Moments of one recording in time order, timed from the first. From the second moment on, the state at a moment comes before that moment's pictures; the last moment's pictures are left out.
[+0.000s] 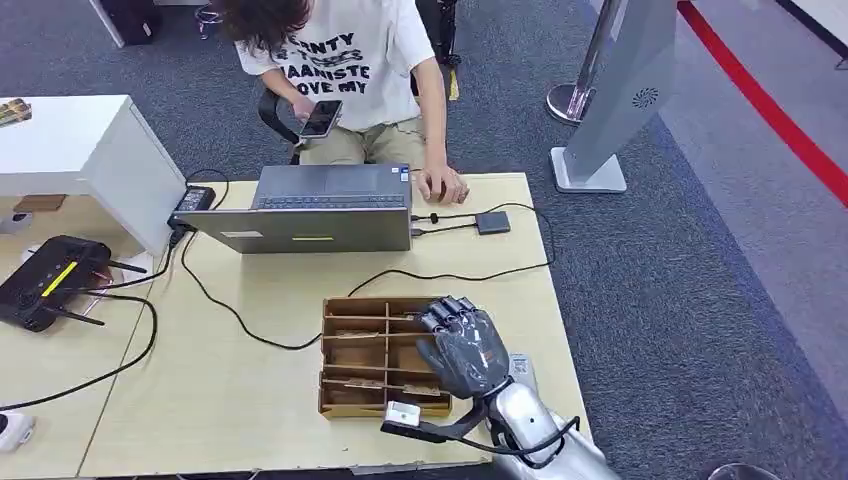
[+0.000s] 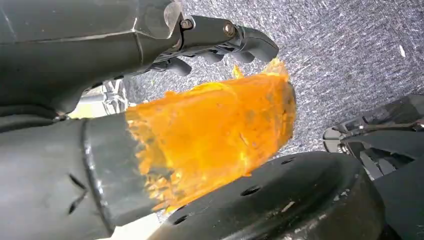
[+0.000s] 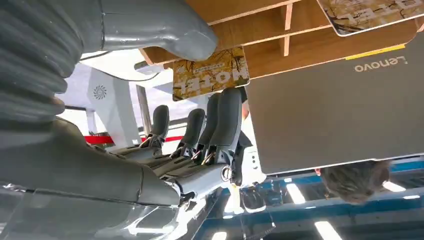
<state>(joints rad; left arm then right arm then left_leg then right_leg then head) -0.11 0.00 -1.53 -0.16 1.01 0.15 0.11 -0.23 -0.04 0.76 -1.27 1.18 -0.54 0.00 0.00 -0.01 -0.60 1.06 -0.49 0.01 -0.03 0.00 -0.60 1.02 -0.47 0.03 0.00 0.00</state>
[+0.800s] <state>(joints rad) -0.11 0.00 -1.53 -0.16 1.01 0.15 0.11 -0.24 -0.04 0.73 -1.30 1.17 -0.54 0.00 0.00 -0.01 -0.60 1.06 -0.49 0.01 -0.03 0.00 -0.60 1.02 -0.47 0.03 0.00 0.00</state>
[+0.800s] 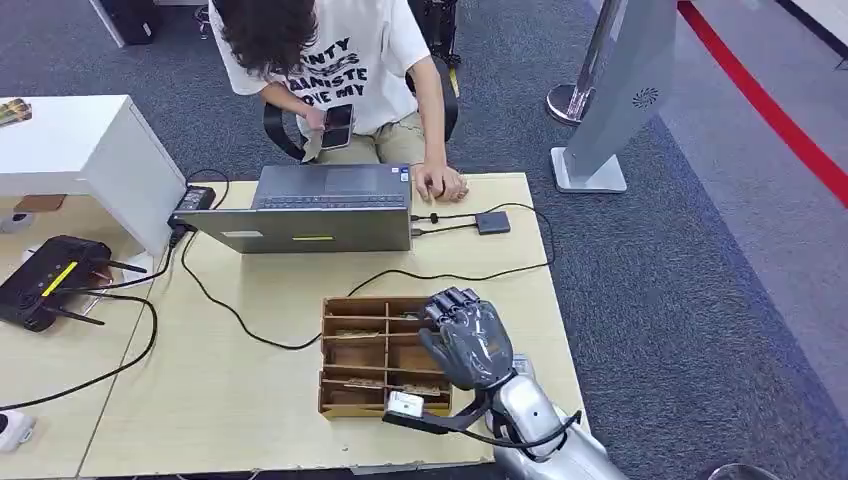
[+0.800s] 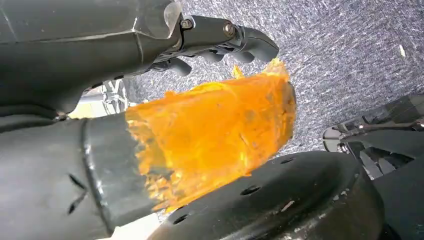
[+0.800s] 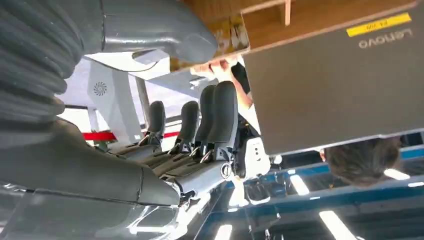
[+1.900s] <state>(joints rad) -0.11 0.00 -1.53 -0.16 0.98 0.14 0.10 -0.28 -0.02 0.70 -1.20 1.13 -0.51 -0.01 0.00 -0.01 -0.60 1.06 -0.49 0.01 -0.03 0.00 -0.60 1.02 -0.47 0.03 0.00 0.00</state>
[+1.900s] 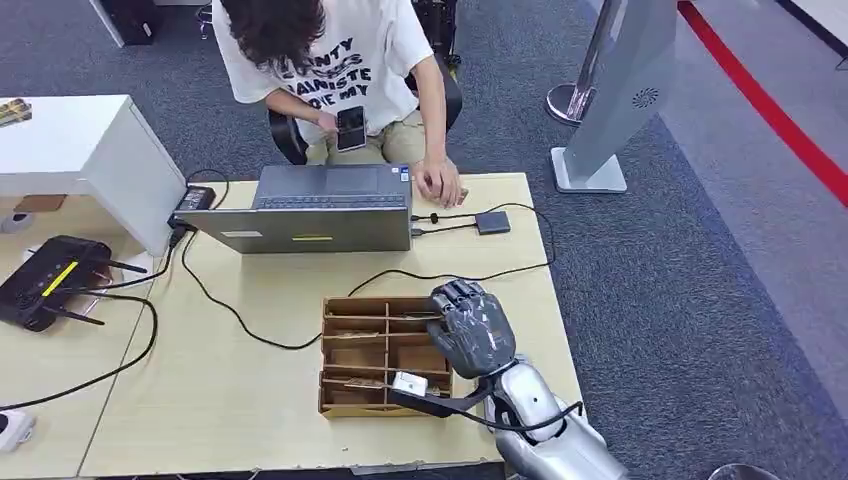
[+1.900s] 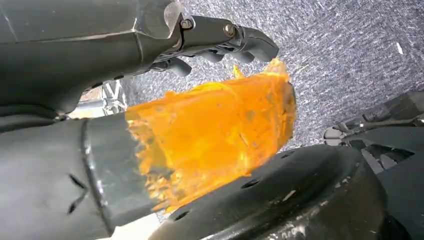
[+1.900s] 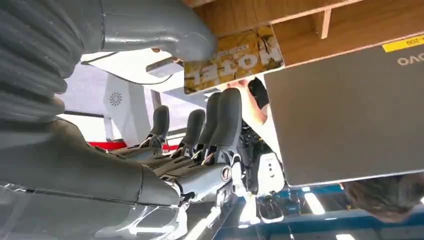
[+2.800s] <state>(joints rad) -0.11 0.00 -1.53 -0.16 0.98 0.14 0.10 -0.29 -0.01 0.68 -1.13 1.11 -0.51 -0.02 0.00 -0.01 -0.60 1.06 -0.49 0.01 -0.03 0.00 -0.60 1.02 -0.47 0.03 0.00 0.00</state>
